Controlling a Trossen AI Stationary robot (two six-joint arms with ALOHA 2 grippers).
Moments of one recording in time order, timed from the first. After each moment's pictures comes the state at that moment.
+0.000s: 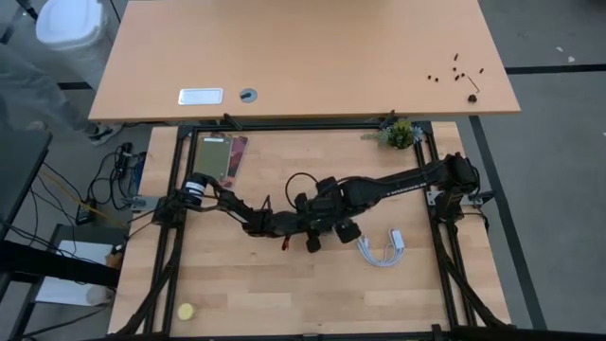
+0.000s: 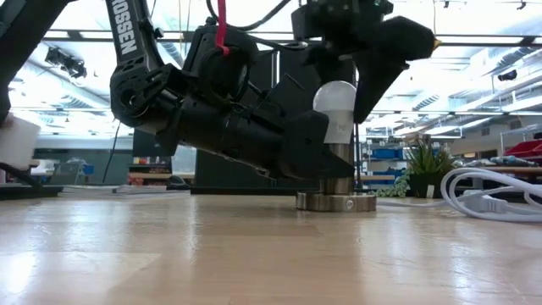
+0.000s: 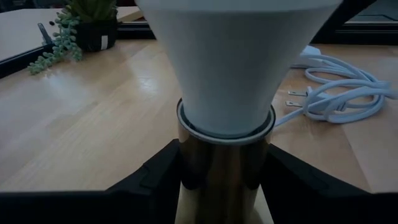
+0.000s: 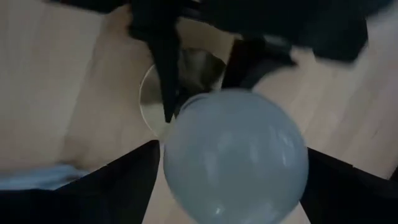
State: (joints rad) left arm -0.14 2.17 0.93 1.00 -0.41 -0.08; right arm 0.15 1.86 1.57 -1.12 0.22 -0.27
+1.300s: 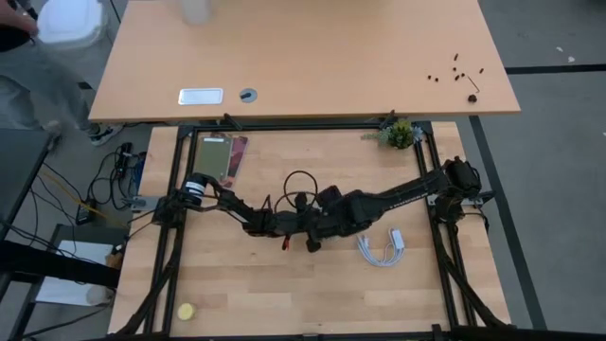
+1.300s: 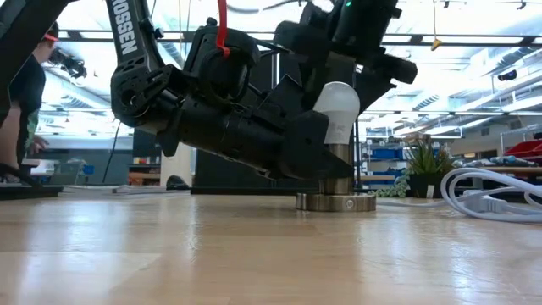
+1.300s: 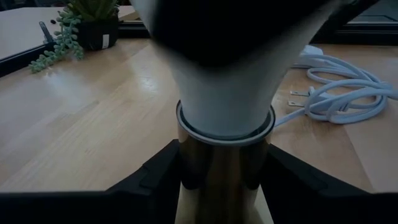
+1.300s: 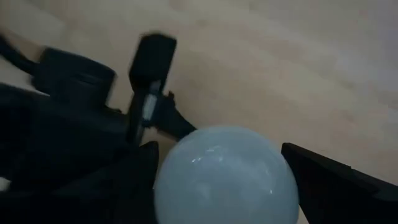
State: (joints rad) left arm -0.15 2.17 0.93 1.00 -0.41 -0.08; right arm 0.25 1.86 1.49 -1.00 0.55 1.29
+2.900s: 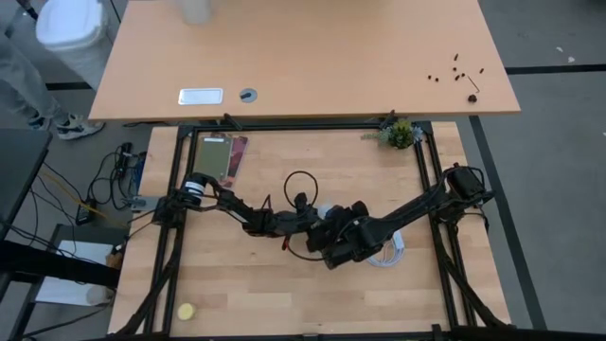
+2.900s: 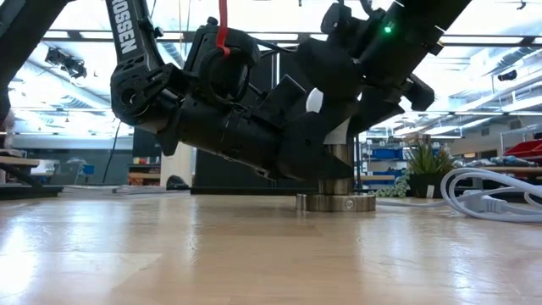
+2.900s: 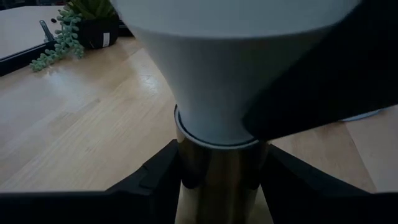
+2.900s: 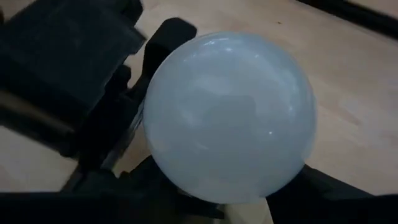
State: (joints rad) left arm -0.15 2.17 0.93 0.98 -0.41 -0.08; right arm 0.39 1.86 1.24 -0.70 0.86 1.22
